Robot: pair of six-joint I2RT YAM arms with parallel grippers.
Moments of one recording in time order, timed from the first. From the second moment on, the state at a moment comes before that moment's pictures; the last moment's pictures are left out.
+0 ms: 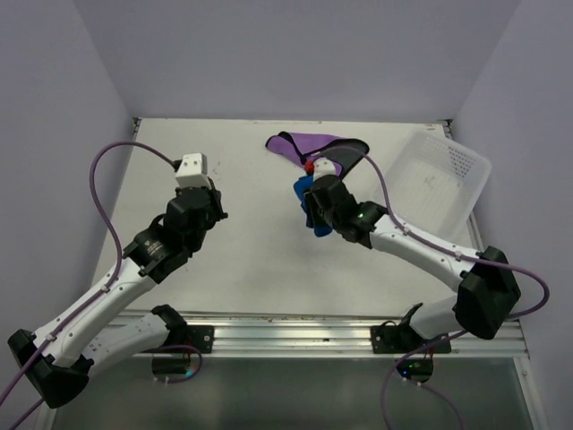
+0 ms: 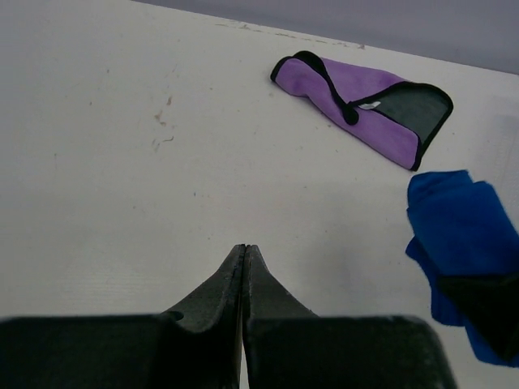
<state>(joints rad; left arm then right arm) -0.69 0.89 0.92 -0.41 -0.58 -0.46 0.85 1.42 1.01 -0.34 0.35 0.29</state>
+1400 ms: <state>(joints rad) -0.63 1.08 0.84 -0.38 -0.52 -0.27 0.02 1.88 1.21 -0.29 0.43 0.40</state>
